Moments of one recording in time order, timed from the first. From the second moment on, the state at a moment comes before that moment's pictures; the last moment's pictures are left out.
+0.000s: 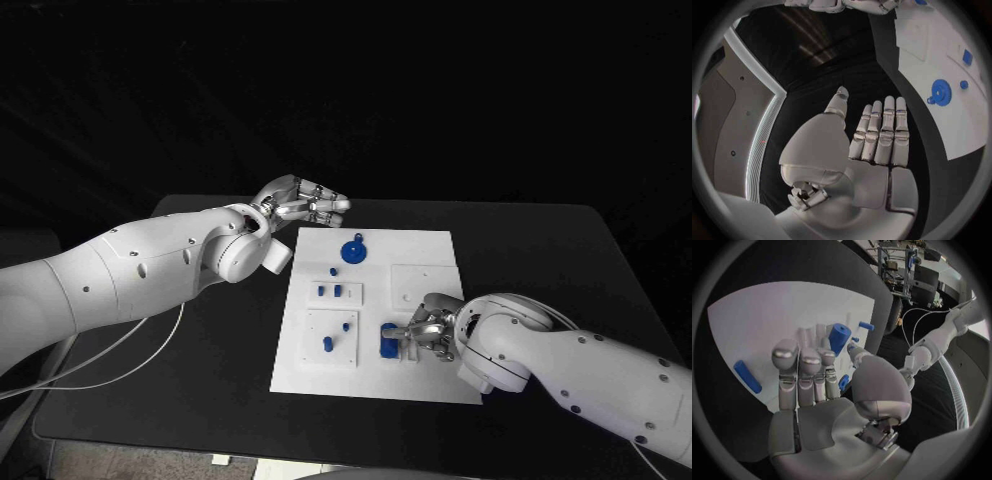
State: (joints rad) left arm 1.25 -0.73 -0.06 1.25 -0.35 -0.15 0.29; left_hand 1.29 -0.03 -0.06 -0.02 0.15 1.02 0.15 0.06 0.07 1.11 0.14 0.06 0.06 1.14 0.13 0.07 0.08 0.05 1.02 0.11 0.08 0.16; right arm 0.91 -0.69 0.15 1.59 -1.17 -0.08 -0.70; right_hand 1.02 -0.13 0.26 0.18 0.09 1.25 0.03 0.07 0.11 1.35 -0.04 0.87 1.15 1.45 -0.09 1.01 1.02 0.05 1.46 -0.12 0.80 1.31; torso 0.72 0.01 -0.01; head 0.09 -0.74
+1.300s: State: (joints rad) left arm 1.25 -0.73 -0.06 1.24 -0.35 -0.15 0.28; left_hand 1.29 -0.03 -0.06 -0.02 0.15 1.01 0.15 0.06 0.07 1.11 0.14 0.06 0.06 1.14 0.13 0.07 0.08 0.05 1.02 0.11 0.09 0.16; right arm 0.91 -0.76 0.15 1.64 -1.19 -0.09 -0.52; right_hand 1.18 -0.14 0.06 0.10 0.19 1.26 0.03 0.07 0.14 1.36 -0.04 0.91 1.18 1.45 -0.10 1.01 1.04 0.05 1.46 -0.12 0.82 1.31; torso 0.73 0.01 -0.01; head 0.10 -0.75
